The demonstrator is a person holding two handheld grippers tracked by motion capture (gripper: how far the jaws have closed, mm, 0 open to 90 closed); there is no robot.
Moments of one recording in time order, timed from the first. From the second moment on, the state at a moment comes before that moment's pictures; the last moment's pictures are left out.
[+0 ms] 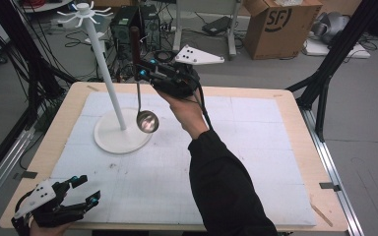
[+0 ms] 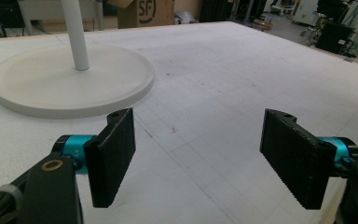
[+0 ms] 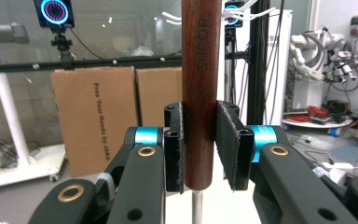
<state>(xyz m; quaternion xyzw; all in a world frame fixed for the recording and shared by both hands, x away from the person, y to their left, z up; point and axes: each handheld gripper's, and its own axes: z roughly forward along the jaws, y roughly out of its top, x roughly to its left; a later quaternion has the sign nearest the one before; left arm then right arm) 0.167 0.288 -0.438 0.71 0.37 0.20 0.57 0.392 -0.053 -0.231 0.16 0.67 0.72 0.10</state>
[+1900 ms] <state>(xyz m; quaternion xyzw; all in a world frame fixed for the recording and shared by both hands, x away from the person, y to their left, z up) 0.169 0.301 -0.441 0.70 0.39 0.21 0.56 0.471 -0.007 -0.214 0.15 0.70 0.69 0.06</state>
